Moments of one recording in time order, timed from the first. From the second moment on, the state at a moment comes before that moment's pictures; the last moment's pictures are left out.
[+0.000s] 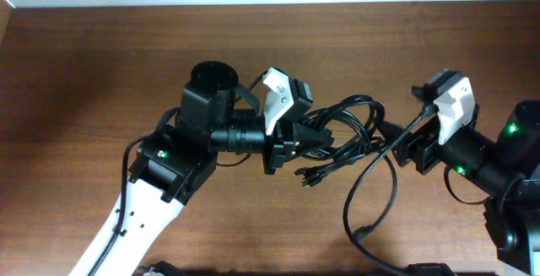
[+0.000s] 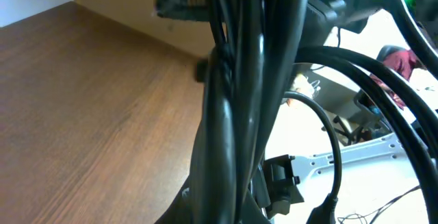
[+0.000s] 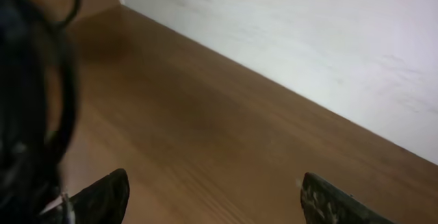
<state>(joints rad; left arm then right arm) -0.51 1.24 1.26 -0.44 0.98 -0.02 0.03 0.91 1.25 -0.79 -0.58 -0.31</state>
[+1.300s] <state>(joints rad) -0.47 1.24 1.25 -0.38 1.20 0.12 0.03 0.96 1.26 -0.68 -1.11 -0.23</state>
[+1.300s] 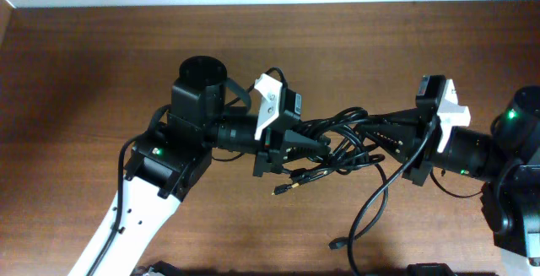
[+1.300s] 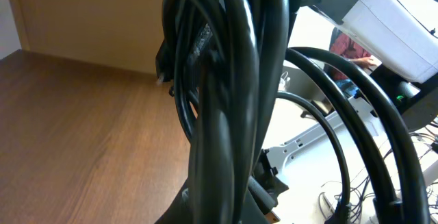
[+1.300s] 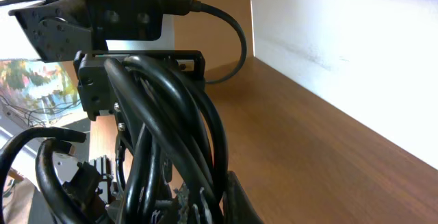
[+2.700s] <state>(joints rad) -0.46 1.26 1.26 -0.43 1.28 0.22 0.03 0.84 1.26 -0.68 -0.78 -0.13</state>
